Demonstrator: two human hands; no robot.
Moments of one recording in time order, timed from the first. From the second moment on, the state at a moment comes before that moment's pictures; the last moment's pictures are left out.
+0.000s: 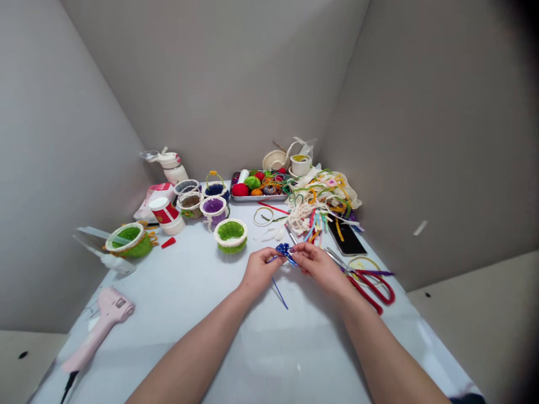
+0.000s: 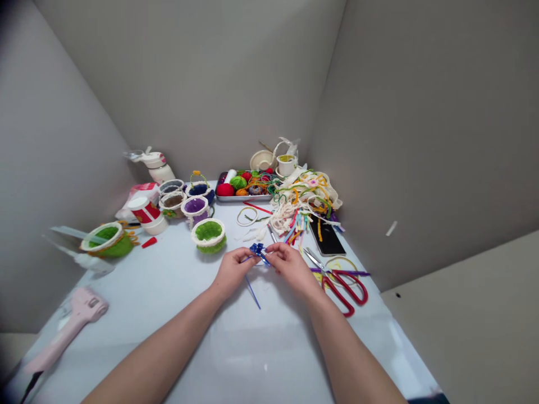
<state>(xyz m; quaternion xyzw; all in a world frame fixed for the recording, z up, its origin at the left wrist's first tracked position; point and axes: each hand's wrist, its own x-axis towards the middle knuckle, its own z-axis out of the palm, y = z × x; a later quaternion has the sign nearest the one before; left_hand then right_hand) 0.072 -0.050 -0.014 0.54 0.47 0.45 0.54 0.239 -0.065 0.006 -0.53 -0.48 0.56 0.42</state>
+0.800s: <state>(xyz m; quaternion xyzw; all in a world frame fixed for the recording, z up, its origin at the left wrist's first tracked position) 0.074 -0.051 -0.014 0.54 0.47 0.44 0.54 0.242 -0.065 0.009 -0.53 -0.48 0.57 0.40</state>
